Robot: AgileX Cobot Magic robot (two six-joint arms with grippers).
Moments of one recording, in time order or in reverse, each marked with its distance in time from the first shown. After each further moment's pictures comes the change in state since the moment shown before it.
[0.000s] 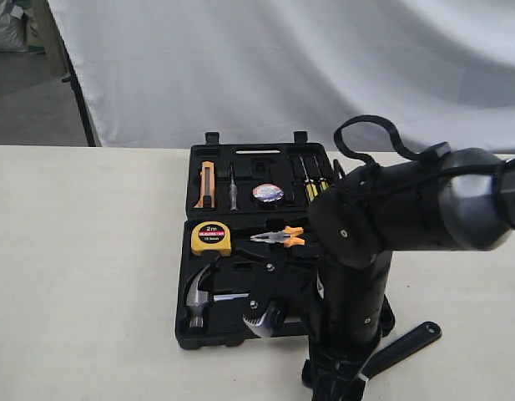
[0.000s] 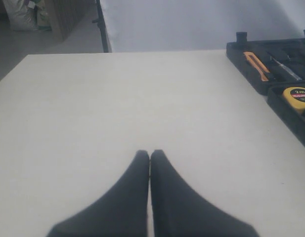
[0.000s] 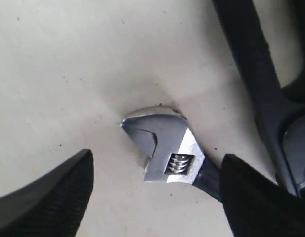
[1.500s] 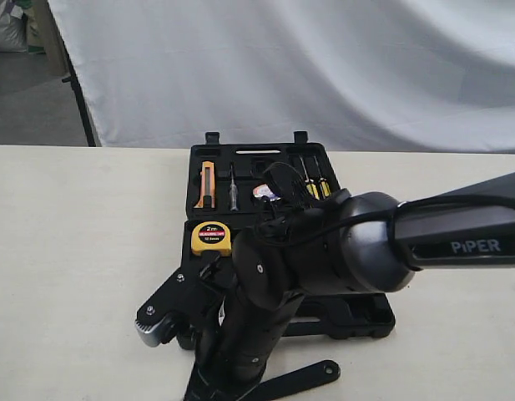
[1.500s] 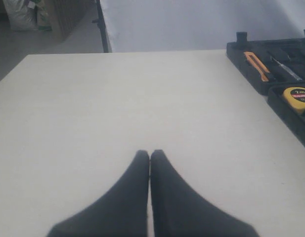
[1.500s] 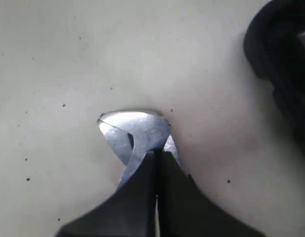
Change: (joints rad) left arm 0.000 0.000 0.000 0.000 0.000 0.000; right arm 0.168 0.134 -0.080 0.370 -0.296 -0.005
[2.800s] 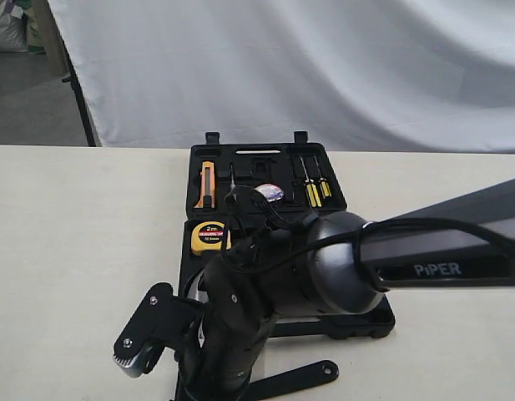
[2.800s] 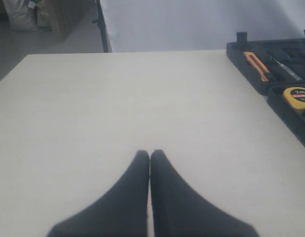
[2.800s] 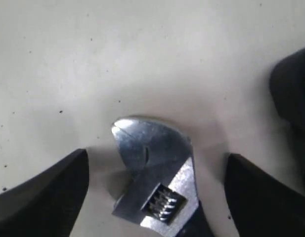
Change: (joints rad) left arm 0.000 0.000 0.000 0.000 0.000 0.000; right arm 0.066 0.049 -0.026 -0.117 -0.038 -0.021
